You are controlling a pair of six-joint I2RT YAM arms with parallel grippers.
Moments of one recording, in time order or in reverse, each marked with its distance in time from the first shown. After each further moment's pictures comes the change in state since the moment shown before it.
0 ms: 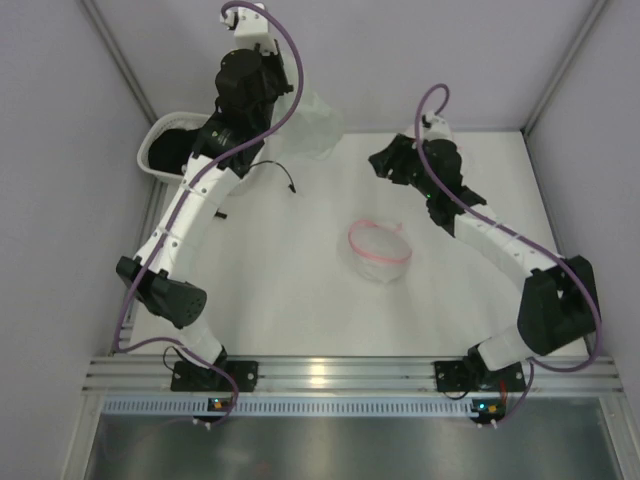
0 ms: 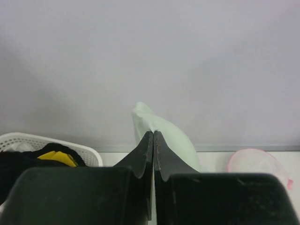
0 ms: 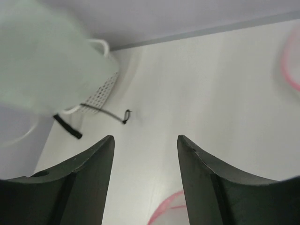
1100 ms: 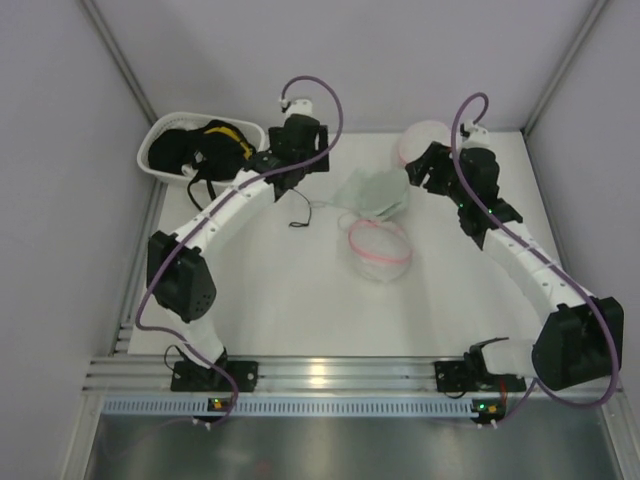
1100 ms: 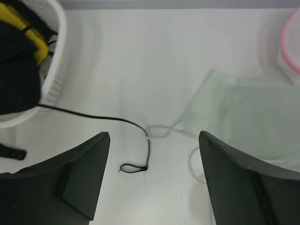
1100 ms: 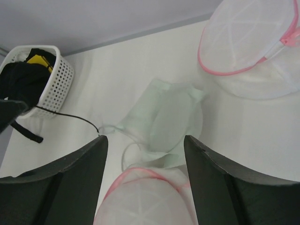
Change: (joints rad) left arm -0.126 0.101 -0.331 -0.199 0.005 -0.188; right arm -0.181 -0.253 -0.137 -0.179 0.053 -0.074
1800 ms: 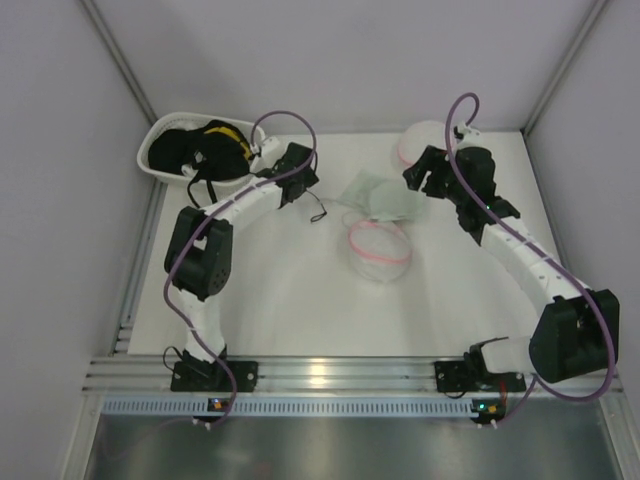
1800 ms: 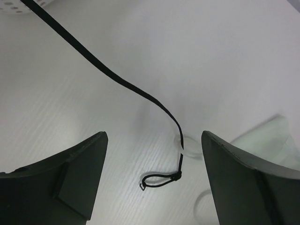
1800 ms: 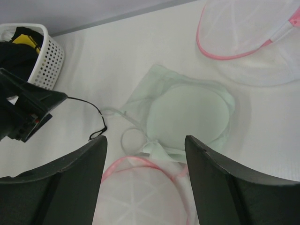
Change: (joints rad) left arm 0.135 0.113 -0.228 0.064 -0.096 -0.620; right arm -0.005 0.053 0.020 -0.058 -0.054 -0.026
